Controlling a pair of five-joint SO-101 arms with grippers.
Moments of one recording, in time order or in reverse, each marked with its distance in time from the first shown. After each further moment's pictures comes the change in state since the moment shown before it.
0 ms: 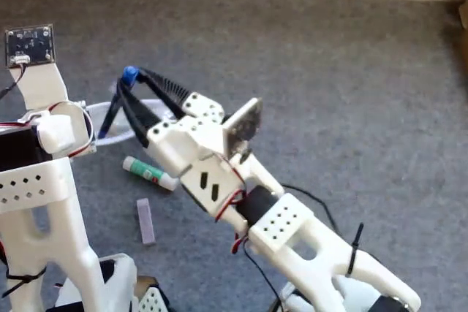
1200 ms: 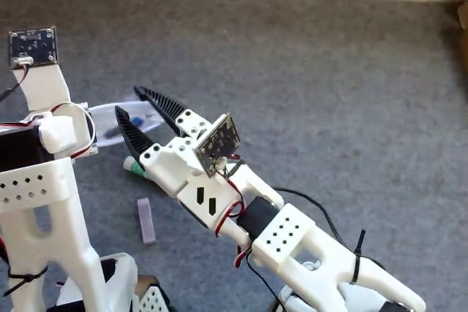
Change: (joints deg) left arm 0.3 0.0 0.0 1.0 -0.2; right arm -2.8 -4.8 2.9 10.5 7.8
